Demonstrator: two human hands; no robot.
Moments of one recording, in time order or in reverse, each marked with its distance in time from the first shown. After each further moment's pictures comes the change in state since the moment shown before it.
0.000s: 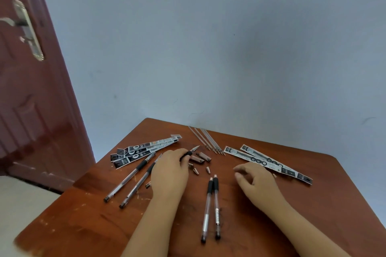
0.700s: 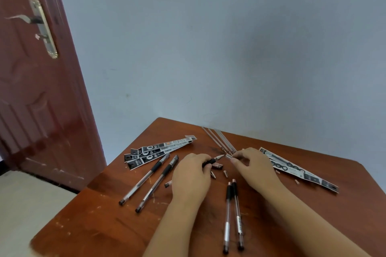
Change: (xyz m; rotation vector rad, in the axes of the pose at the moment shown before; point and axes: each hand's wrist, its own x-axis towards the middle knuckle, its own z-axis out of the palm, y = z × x) left_hand 0.005 -0.007 0.002 0.000 -0.121 0.081; right_hand 0.049 -0.031 0.026 -0.054 -0.022 0.079
